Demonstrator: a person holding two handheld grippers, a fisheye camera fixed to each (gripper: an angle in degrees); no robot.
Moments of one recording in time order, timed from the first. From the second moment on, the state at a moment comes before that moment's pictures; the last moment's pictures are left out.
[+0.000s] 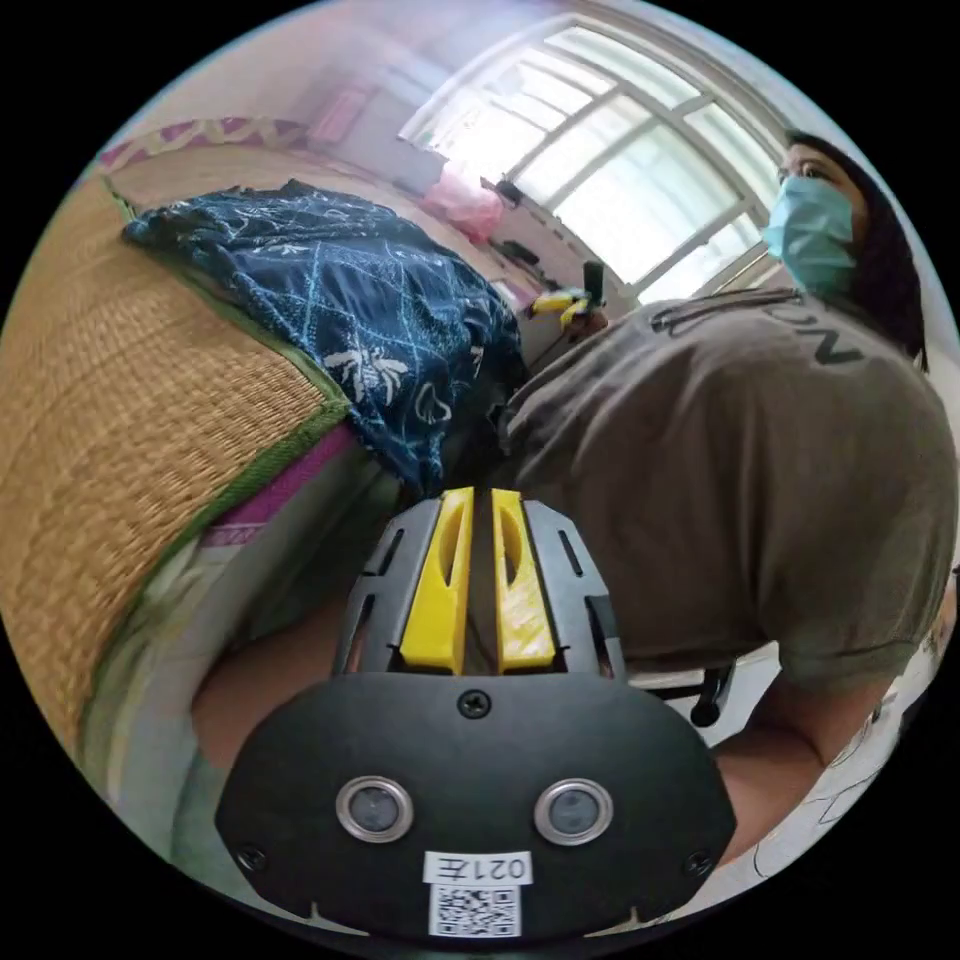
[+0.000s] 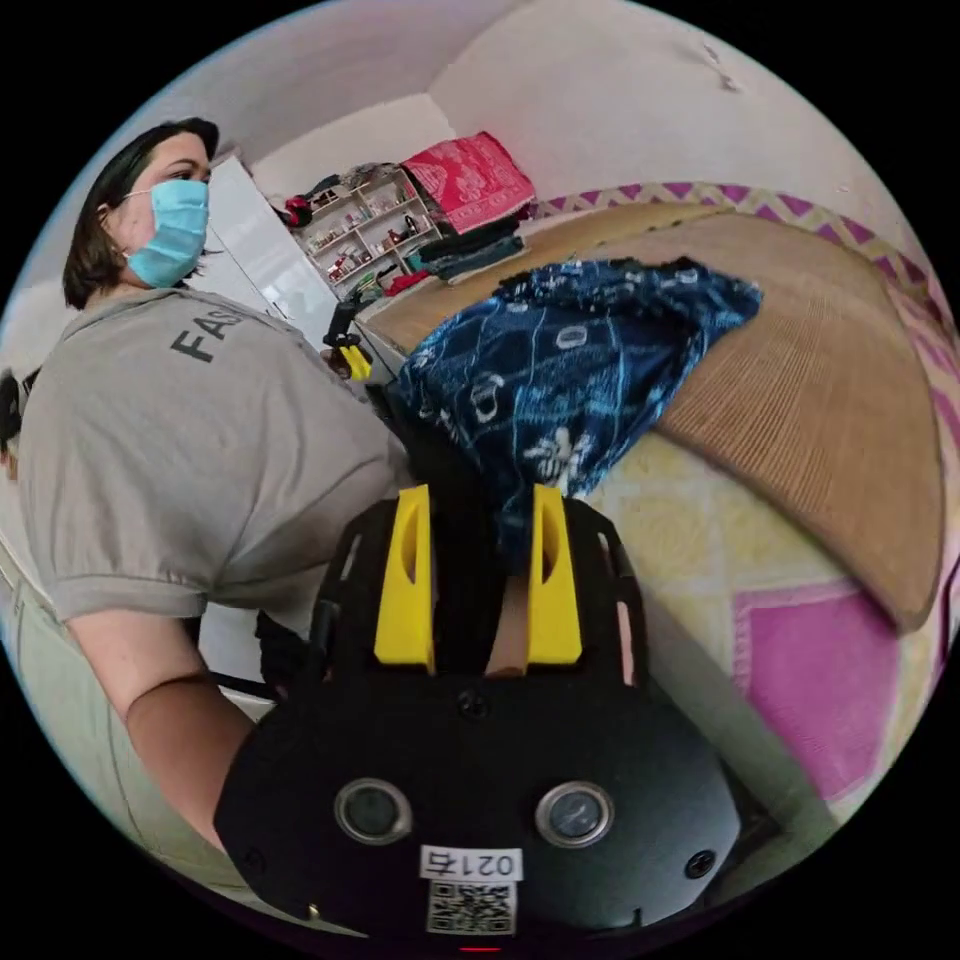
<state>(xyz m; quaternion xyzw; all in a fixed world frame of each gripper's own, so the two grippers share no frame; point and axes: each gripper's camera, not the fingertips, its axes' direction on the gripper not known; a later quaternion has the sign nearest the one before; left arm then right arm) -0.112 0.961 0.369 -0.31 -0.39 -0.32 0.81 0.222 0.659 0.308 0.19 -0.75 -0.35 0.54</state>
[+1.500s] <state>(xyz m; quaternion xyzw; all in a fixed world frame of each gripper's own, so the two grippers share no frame) -0.358 0.643 0.463 -0.26 -0.57 -0.15 0.76 0.315 0.236 0.531 0.18 -0.78 0.04 0.59</state>
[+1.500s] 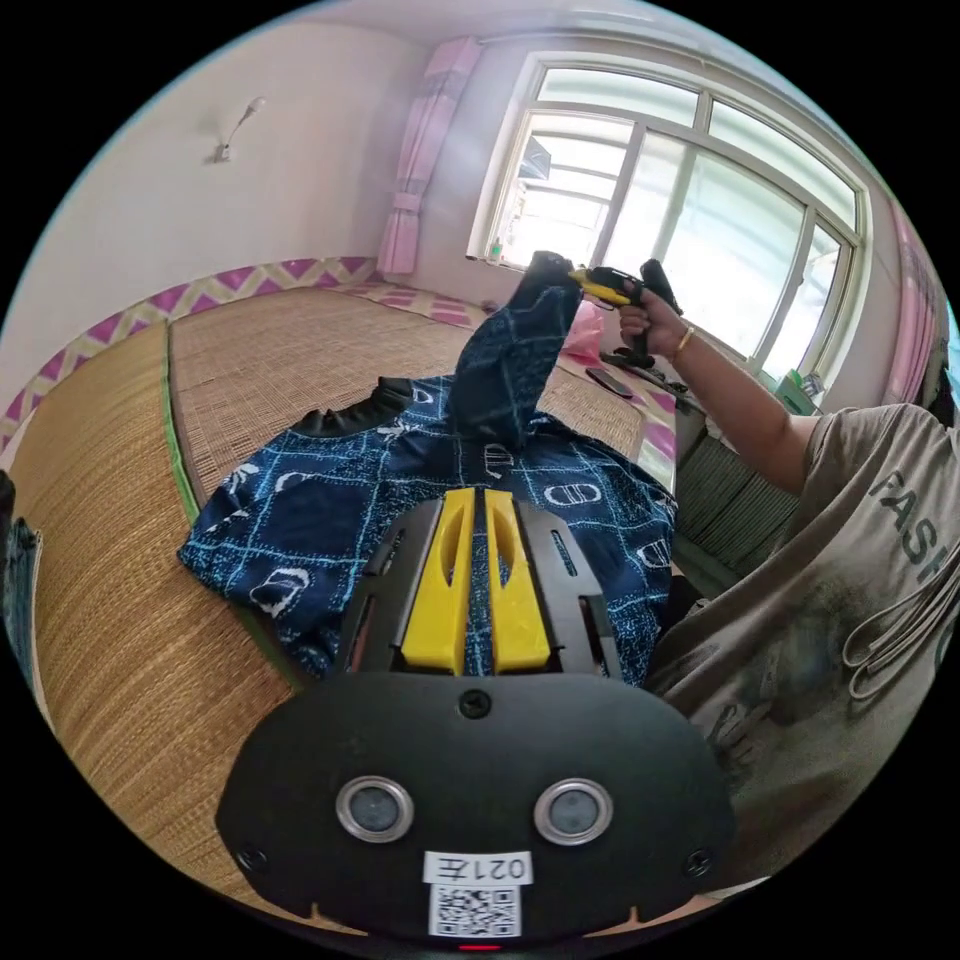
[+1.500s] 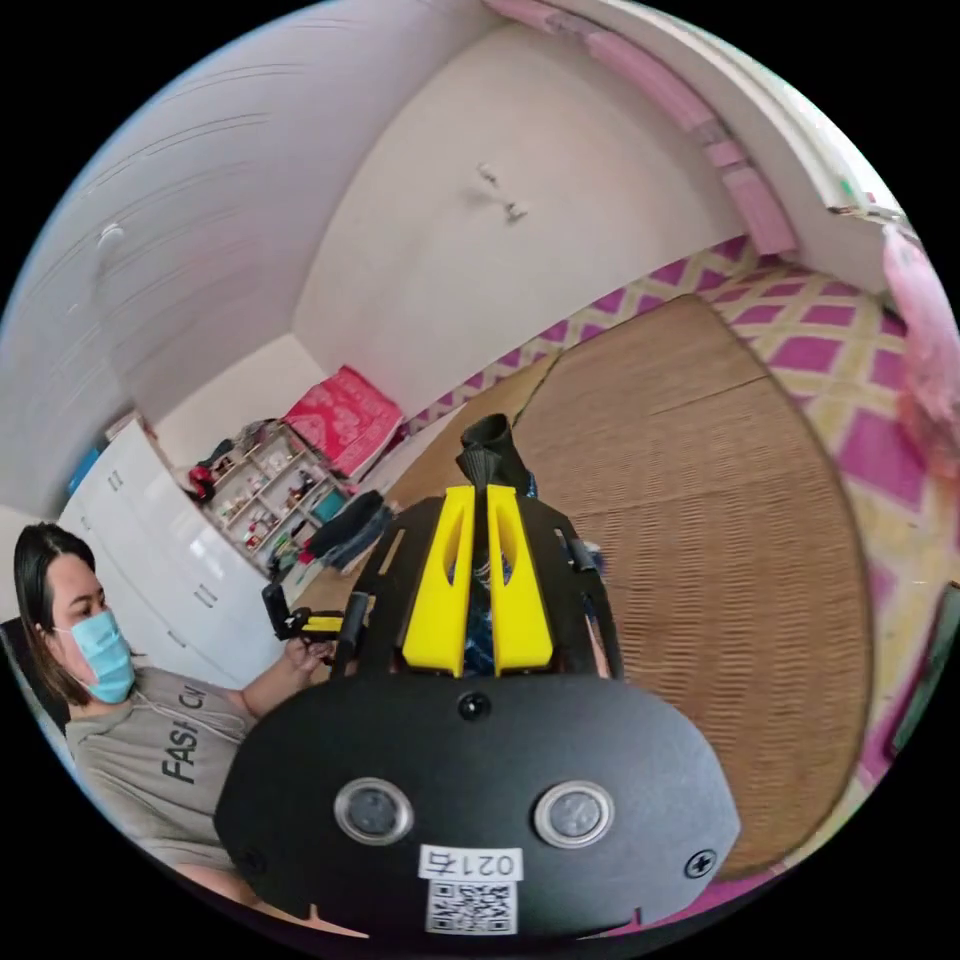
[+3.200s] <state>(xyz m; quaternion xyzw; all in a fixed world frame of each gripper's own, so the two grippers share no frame) -0.239 0.677 0.322 0.08 -0.65 -0.14 0.74 0.178 0.326 0.272 0.19 -0.72 -0.28 0.61</state>
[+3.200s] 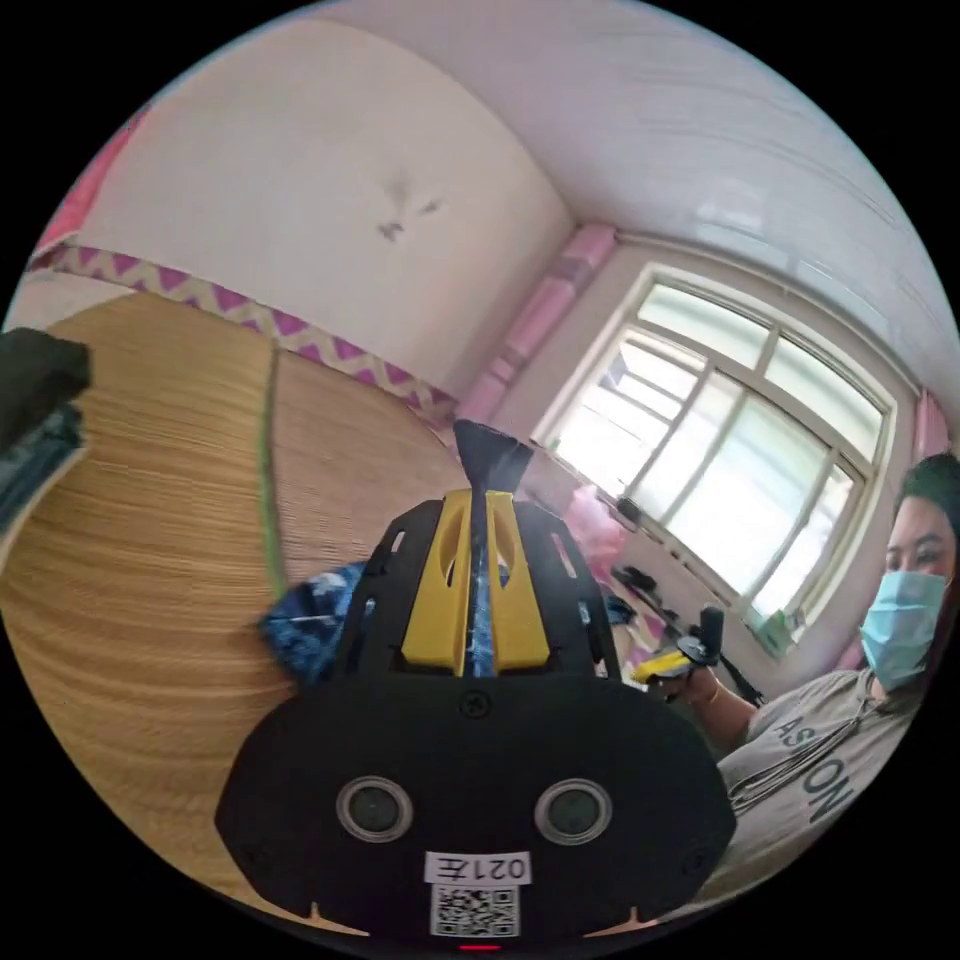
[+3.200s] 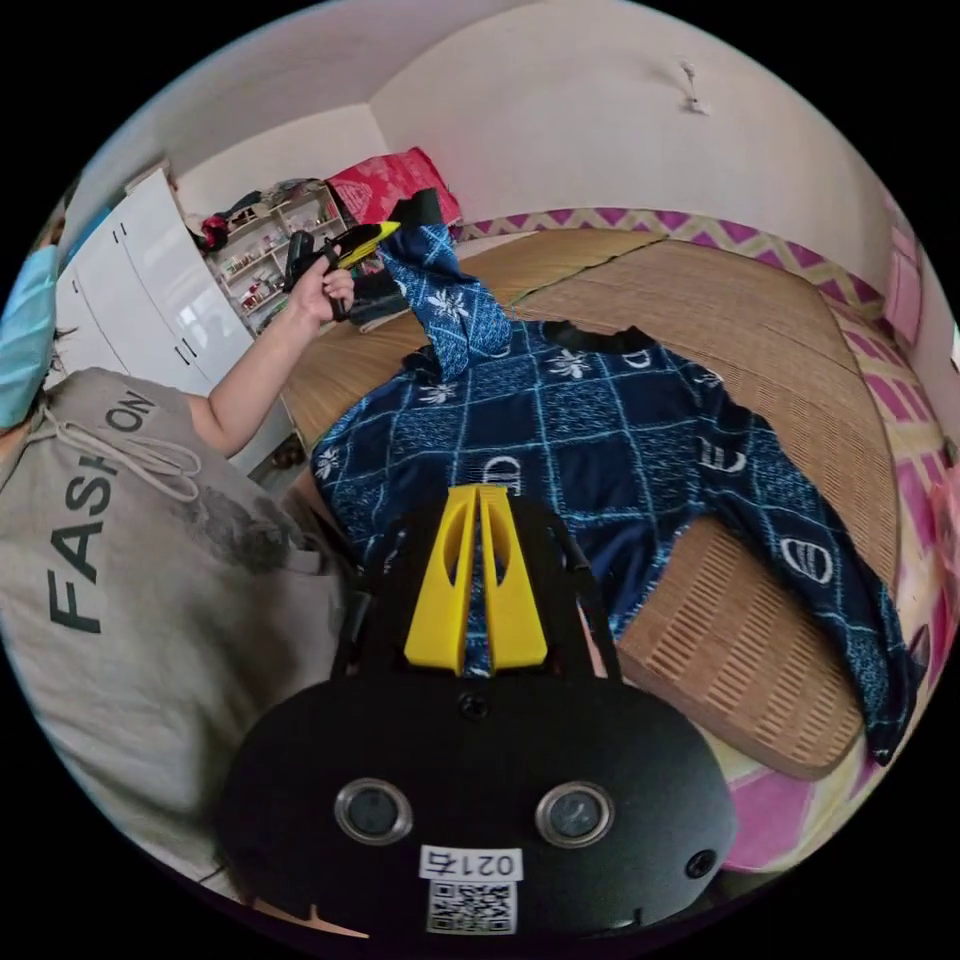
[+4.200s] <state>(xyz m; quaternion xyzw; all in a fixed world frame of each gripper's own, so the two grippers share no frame) 0.283 1.207 0.070 0.52 -0.64 -0.22 0.52 0.141 0.350 0.130 0.13 -0.79 -0.25 0.54</state>
